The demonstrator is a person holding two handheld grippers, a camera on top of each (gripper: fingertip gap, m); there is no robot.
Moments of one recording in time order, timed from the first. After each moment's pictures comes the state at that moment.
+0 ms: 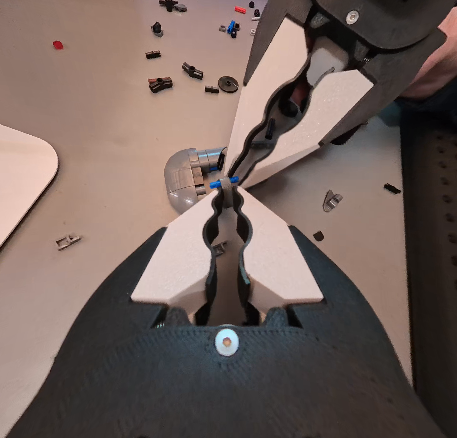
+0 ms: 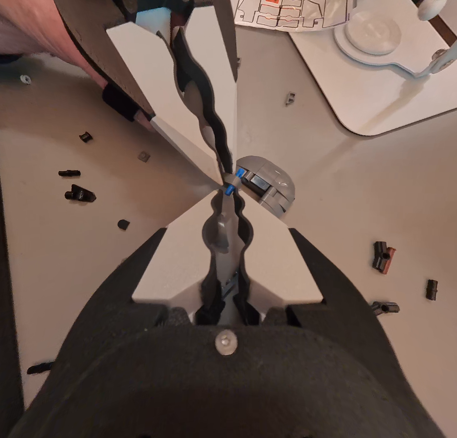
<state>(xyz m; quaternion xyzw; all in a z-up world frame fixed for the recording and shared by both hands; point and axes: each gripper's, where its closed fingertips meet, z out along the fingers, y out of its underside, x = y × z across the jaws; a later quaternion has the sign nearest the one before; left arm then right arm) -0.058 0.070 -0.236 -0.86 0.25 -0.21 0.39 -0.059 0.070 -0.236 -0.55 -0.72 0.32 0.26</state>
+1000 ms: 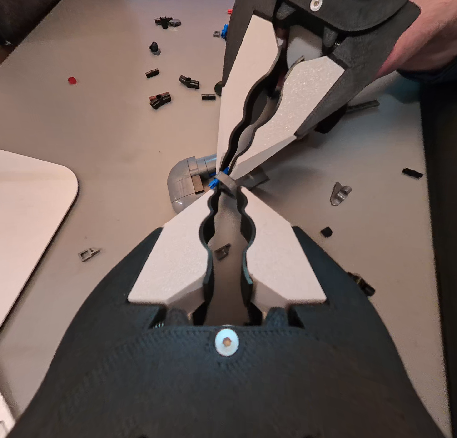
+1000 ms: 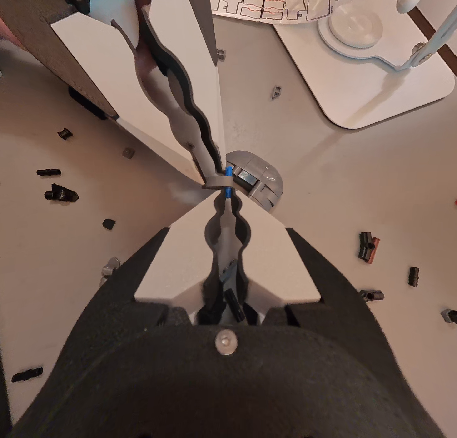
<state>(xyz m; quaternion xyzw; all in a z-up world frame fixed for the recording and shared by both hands) -0.056 0.070 -0.231 -0.84 0.30 -0.16 0.41 -0.058 0.080 -0.239 -0.56 -0.72 0.29 0.27</state>
